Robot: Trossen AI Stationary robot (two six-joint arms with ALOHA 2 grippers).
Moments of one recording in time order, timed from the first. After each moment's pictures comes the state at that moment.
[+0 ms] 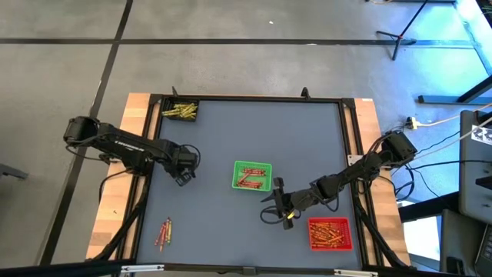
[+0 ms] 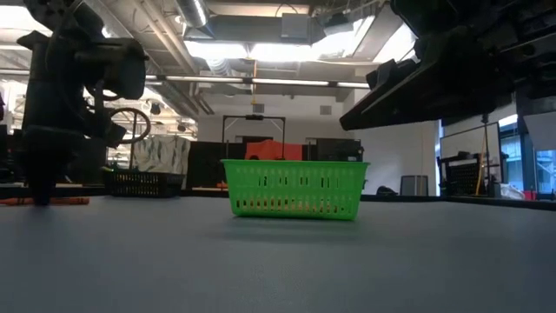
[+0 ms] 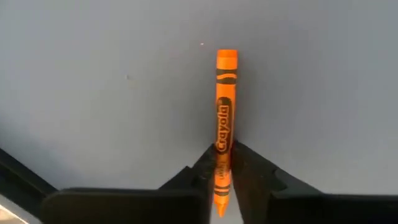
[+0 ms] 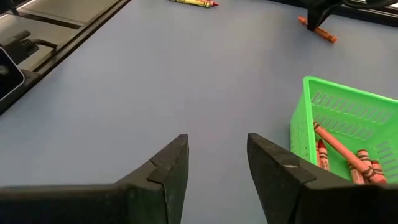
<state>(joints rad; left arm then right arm) -0.01 1.28 0.50 -0.86 -0.09 -0.80 0.48 1.66 0.67 0.50 0.26 0.02</state>
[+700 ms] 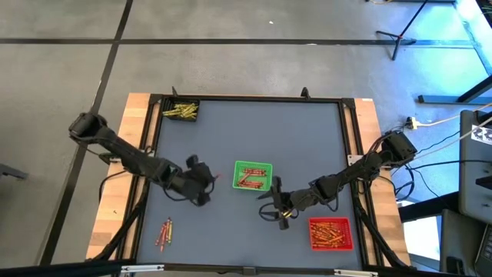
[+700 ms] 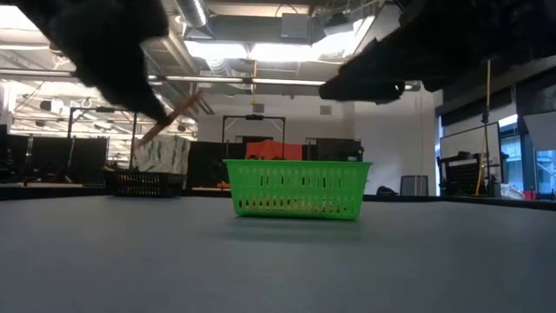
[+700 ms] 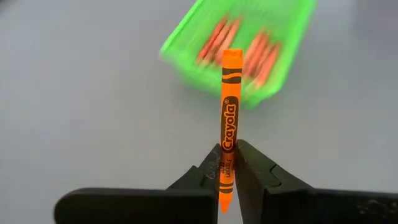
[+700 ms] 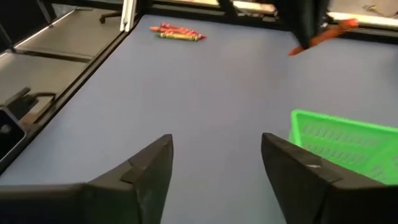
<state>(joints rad) -0.44 1.31 0.69 -0.32 -0.55 -0.67 0.48 1.66 0.72 0.54 0.29 0.08</state>
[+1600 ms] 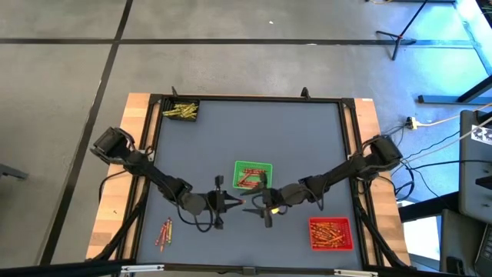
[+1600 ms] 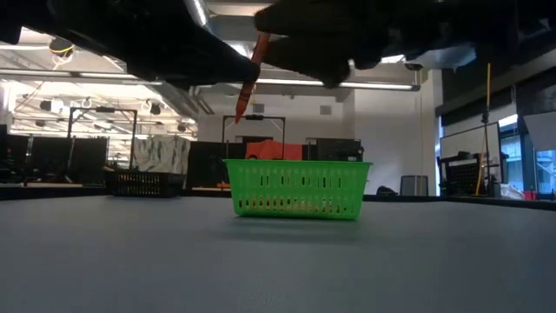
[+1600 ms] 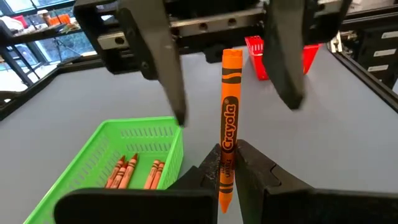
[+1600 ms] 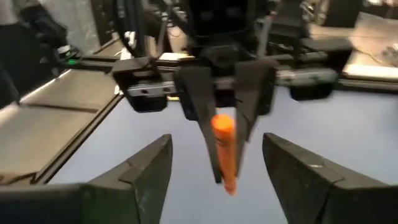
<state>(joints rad) -0.53 1.71 0.69 0.68 -0.62 -0.06 0.41 1.81 0.84 0.79 0.26 0.04</state>
